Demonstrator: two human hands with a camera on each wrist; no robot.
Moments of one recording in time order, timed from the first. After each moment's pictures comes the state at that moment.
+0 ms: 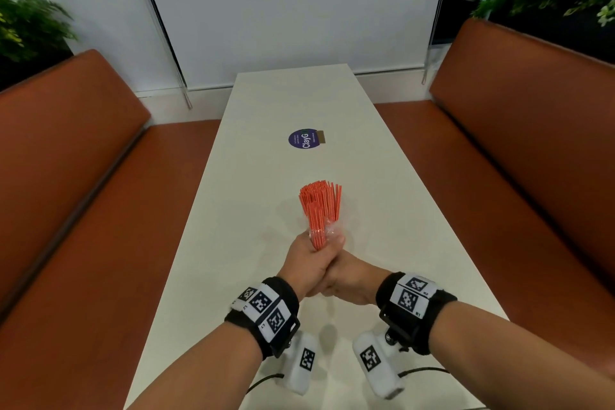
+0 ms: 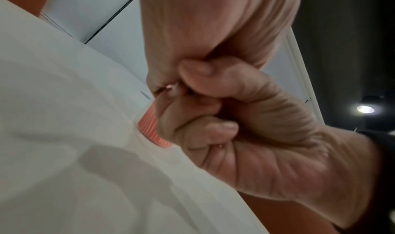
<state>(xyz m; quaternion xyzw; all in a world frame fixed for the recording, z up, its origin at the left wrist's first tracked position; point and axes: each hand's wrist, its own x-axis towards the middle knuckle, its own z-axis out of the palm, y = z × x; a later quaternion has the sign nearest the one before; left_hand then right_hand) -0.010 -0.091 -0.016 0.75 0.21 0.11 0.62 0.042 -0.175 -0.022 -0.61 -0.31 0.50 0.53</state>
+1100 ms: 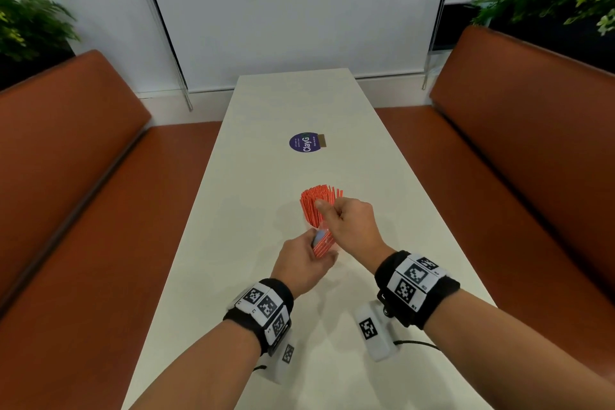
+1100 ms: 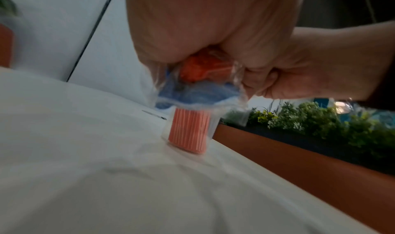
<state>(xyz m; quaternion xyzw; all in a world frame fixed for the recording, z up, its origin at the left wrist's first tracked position) -0.008 -0.072 -0.024 0.84 0.20 0.09 0.49 0.086 -0.156 0.013 -0.83 -0.30 0.02 0.47</state>
